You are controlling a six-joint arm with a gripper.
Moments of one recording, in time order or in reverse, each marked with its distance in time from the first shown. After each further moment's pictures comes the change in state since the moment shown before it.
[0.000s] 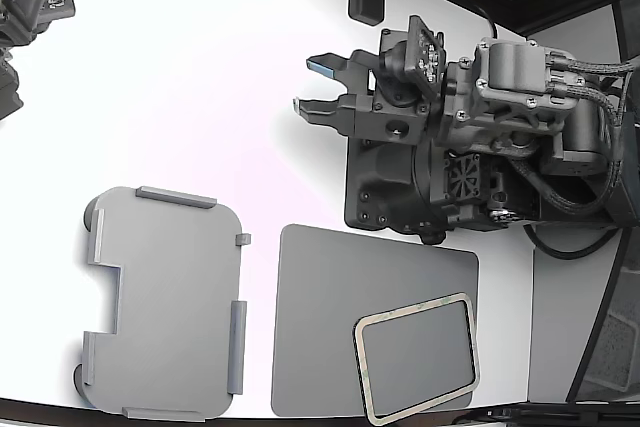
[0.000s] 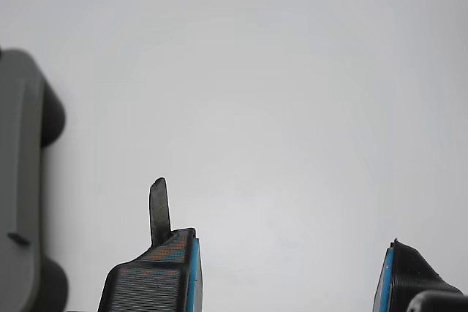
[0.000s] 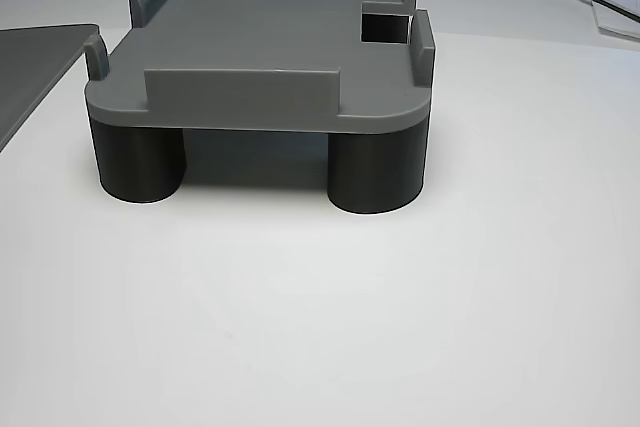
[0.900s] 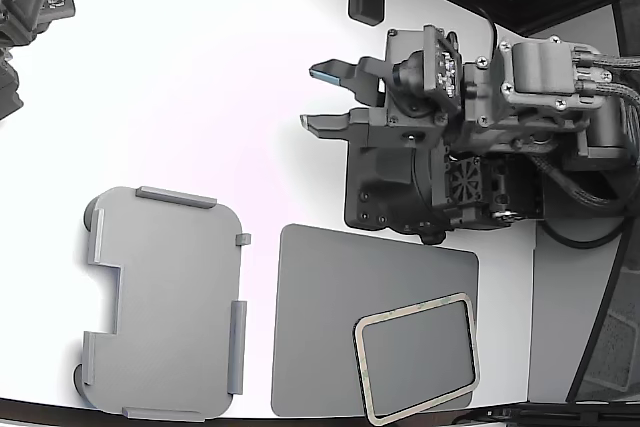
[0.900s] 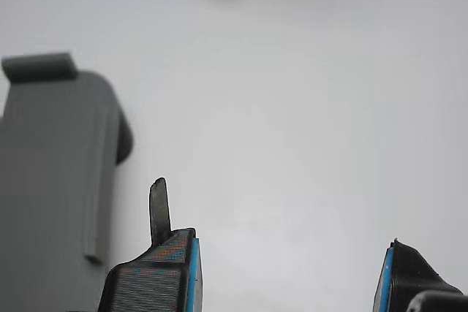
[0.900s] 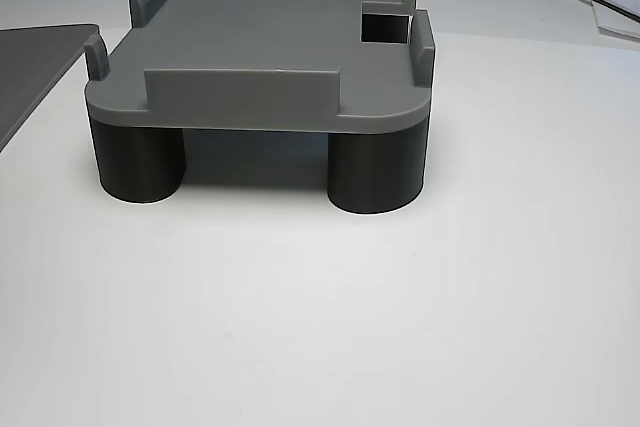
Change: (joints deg) arm 4.7 -10.4 -13.0 3.4 -1.9 -3.4
